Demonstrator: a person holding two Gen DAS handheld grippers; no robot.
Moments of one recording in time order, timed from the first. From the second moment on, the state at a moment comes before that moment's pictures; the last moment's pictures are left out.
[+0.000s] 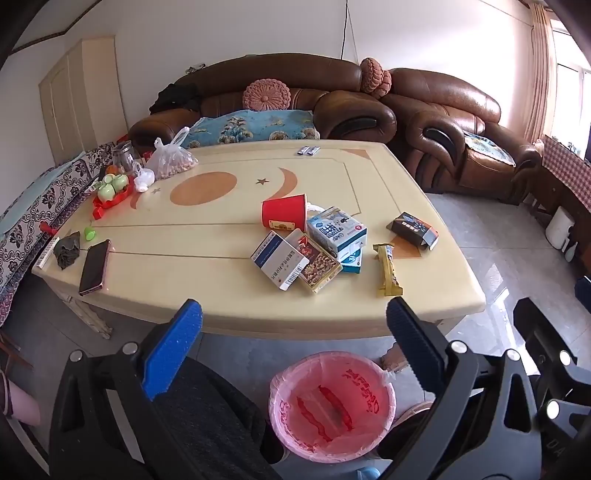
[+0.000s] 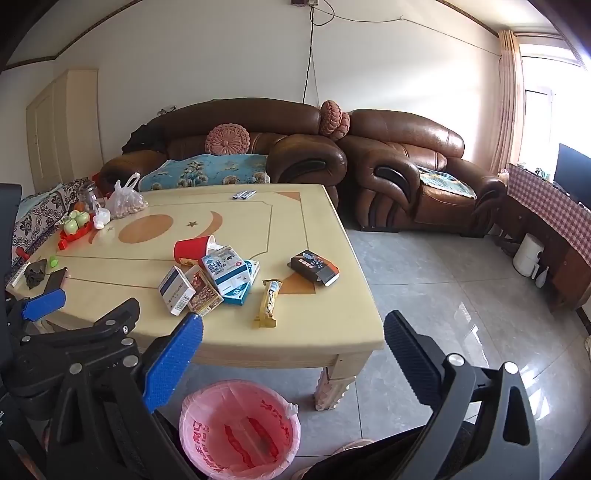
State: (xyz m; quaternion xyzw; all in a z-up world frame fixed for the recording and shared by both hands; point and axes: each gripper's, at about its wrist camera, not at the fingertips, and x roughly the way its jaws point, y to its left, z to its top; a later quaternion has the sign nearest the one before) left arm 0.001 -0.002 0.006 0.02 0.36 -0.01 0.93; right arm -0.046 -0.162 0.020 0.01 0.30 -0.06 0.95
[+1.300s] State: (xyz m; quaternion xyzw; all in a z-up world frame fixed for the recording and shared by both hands) left arm -0.001 0.006 0.000 0.01 0.37 -0.01 0.93; right arm -0.046 -0.157 0.022 0.01 0.30 -0.06 0.95
